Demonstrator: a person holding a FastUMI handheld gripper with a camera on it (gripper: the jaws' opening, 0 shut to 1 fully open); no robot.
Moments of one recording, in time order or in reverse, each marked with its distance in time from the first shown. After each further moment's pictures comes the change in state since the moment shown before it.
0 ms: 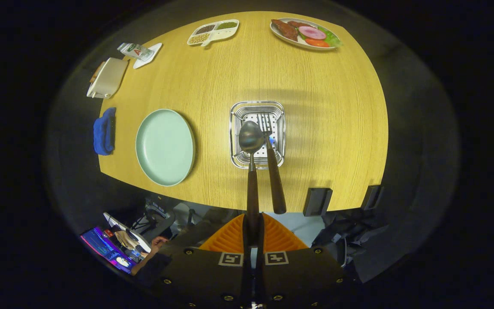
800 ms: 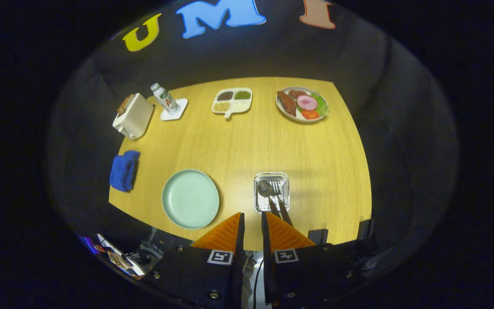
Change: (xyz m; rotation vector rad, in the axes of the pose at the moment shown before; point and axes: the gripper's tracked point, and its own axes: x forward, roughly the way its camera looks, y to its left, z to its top) arm -0.102 0.050 0.038 -0.044 -0.700 -0.007
